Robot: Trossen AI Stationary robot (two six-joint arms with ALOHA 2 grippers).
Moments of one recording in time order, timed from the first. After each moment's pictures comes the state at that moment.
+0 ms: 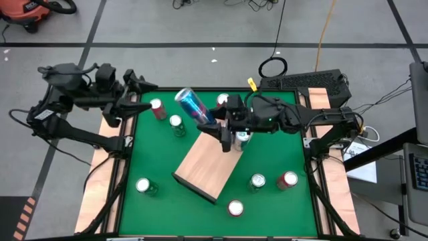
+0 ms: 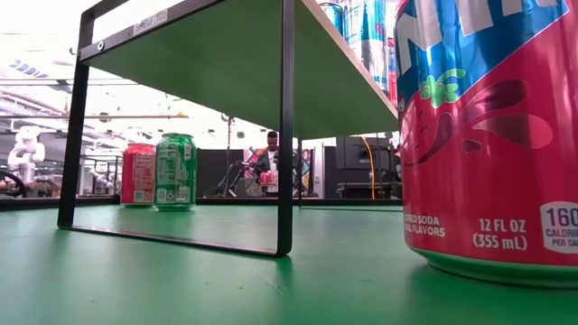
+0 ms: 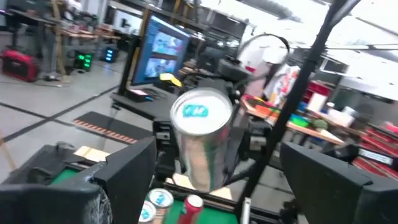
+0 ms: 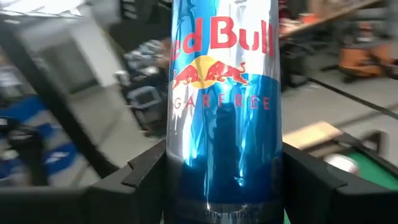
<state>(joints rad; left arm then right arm) 0.04 0.99 1.61 -0.53 0.07 -0.33 0.14 1.61 1.89 -0.28 0.20 0.38</state>
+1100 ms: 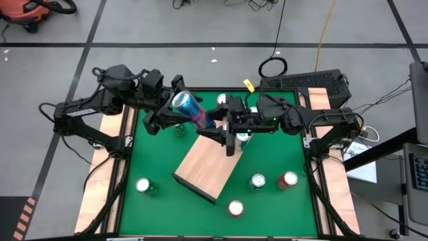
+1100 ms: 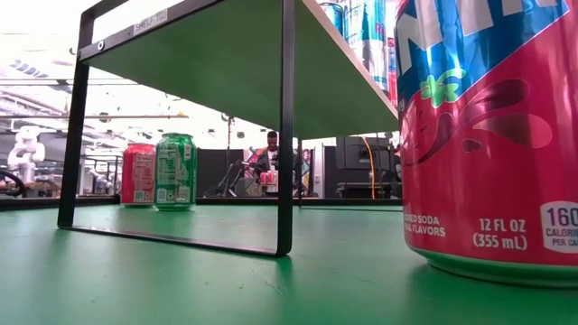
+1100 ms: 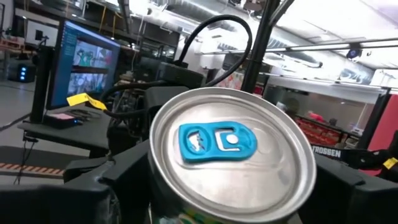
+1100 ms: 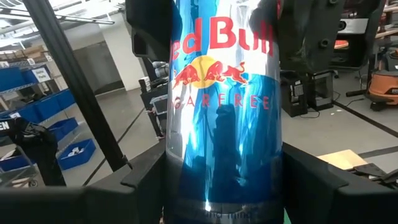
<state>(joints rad) 0.05 1.28 1.61 -0.08 0.37 -0.33 0.13 1.61 1.89 -0.20 0.12 0.30</state>
